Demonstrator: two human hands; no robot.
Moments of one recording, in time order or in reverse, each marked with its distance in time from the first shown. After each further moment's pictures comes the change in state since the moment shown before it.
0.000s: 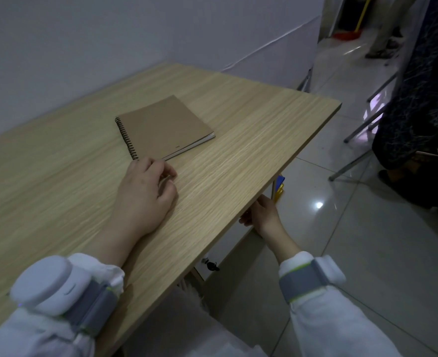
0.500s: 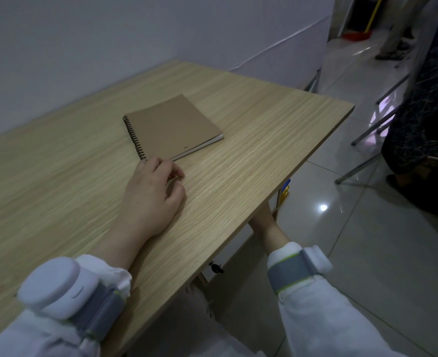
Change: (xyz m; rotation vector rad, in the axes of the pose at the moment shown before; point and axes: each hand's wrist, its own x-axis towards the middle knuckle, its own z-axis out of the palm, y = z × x) left_hand 0.000 0.001 0.000 -0.008 0.011 -0.012; right_hand 0.012 -0.013 0.026 0.081 -0.039 -0.133
